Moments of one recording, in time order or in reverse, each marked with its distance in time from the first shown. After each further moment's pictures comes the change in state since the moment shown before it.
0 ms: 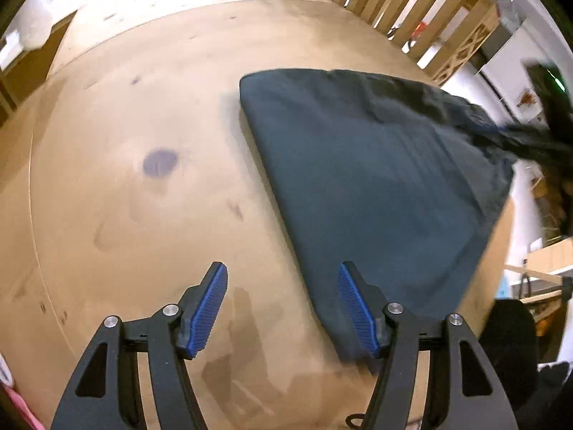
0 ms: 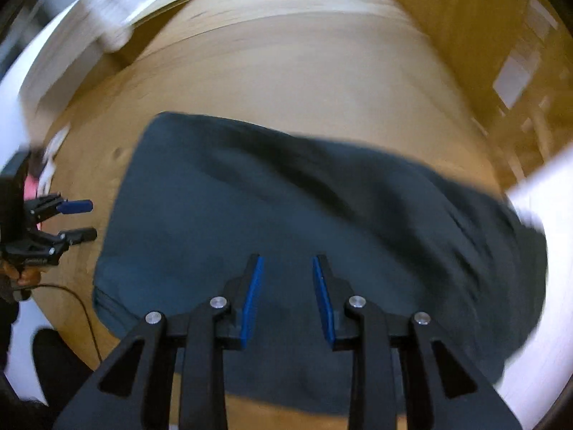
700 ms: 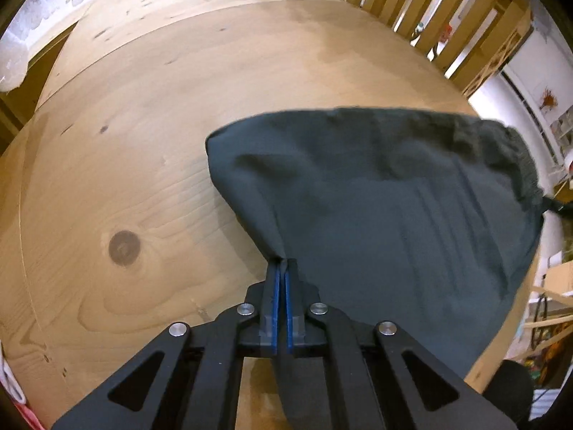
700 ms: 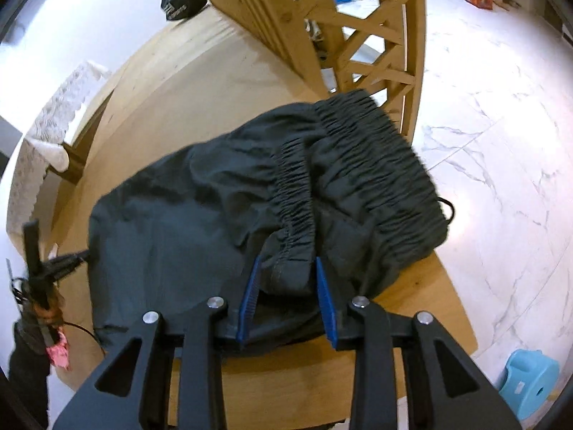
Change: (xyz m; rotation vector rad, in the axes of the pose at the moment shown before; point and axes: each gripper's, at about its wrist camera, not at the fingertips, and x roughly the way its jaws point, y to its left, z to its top) left arm 0.031 -0.031 0.056 -0.024 -0.012 0.088; right arm 0.005 -0.057 -0.092 0.402 -0.156 0.009
